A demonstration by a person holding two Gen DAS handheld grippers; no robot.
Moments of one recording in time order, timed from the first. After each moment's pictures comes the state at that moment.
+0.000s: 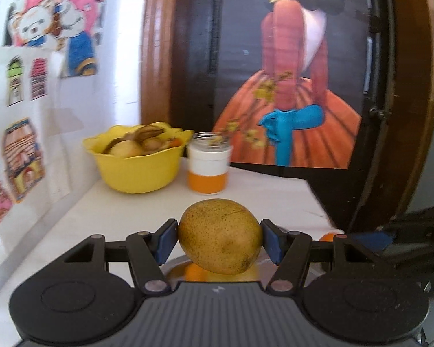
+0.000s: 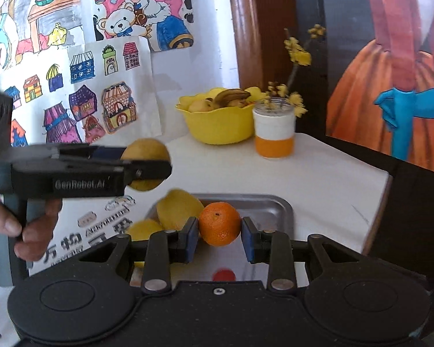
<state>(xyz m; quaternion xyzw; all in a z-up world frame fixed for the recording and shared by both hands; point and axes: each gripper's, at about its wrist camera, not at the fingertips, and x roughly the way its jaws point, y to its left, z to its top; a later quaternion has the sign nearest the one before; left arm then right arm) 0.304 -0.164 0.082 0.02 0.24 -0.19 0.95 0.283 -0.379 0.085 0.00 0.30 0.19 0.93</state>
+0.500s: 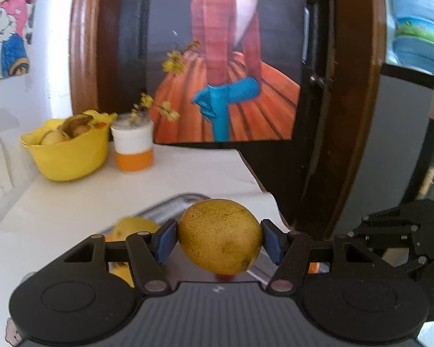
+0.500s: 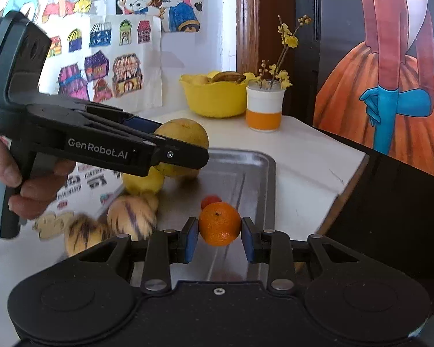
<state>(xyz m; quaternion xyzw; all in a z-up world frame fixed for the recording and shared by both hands) 0.257 -0.214 0.060 0.06 0.26 -0.29 0.92 0.207 -0.396 0.051 -0.05 0.30 0.18 0.94</state>
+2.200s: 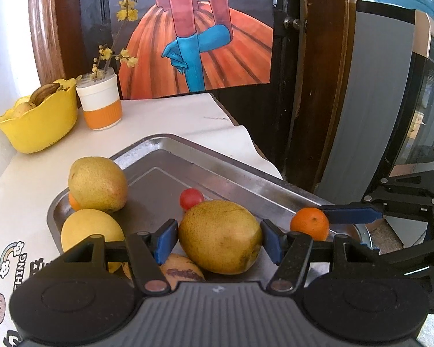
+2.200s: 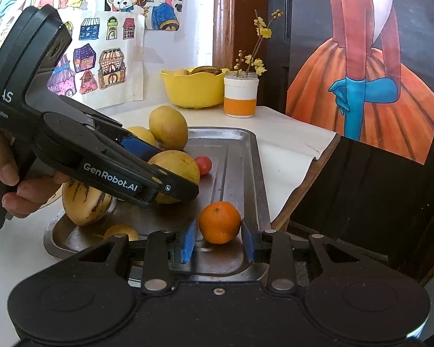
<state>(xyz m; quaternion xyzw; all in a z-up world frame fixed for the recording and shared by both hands) 0.236 -0.235 0.026 0.13 0.33 -0.31 0.88 0.157 -0.391 0.019 -0.04 0.28 0.12 0.95</state>
